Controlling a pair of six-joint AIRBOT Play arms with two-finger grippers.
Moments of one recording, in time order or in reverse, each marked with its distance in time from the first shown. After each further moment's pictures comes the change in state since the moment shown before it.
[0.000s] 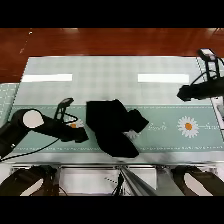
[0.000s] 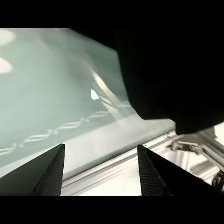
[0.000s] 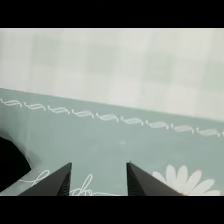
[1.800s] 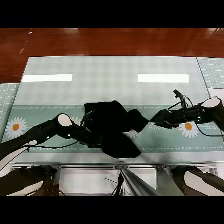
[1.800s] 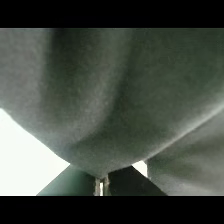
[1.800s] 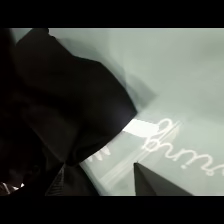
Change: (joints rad) left arm -0.162 -0.377 -0.054 -0.432 0.230 0.323; right arm -0.089 -0.200 -0.419 0.638 0.017 -0.217
